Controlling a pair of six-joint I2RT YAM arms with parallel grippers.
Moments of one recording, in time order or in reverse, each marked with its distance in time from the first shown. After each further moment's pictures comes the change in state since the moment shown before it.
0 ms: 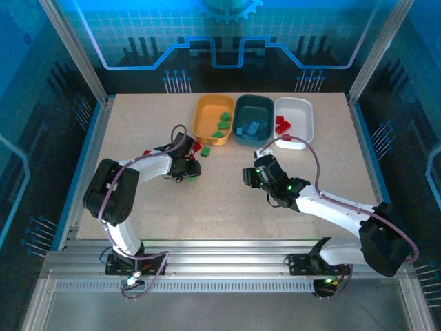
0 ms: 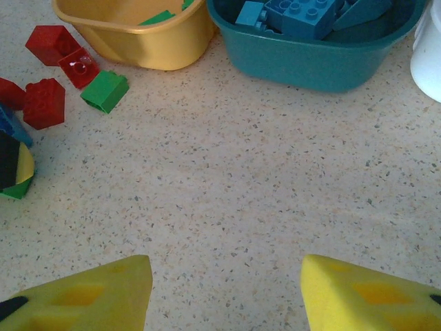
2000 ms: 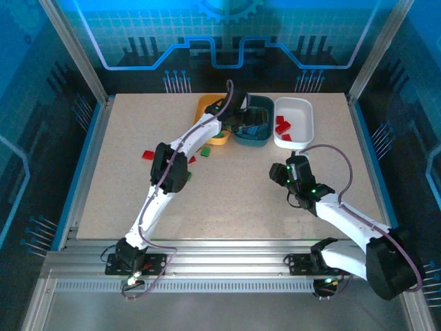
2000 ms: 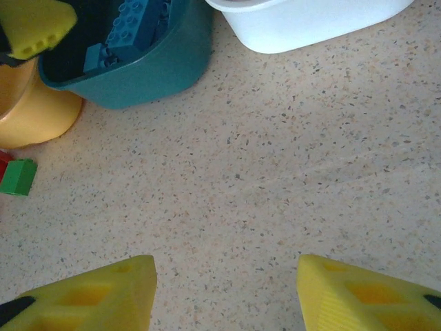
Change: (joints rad) left arm -0.159 0.748 1.368 -0.165 0.245 -0.058; right arm -0.307 -0.172 -0.173 0.009 -0.130 0.235
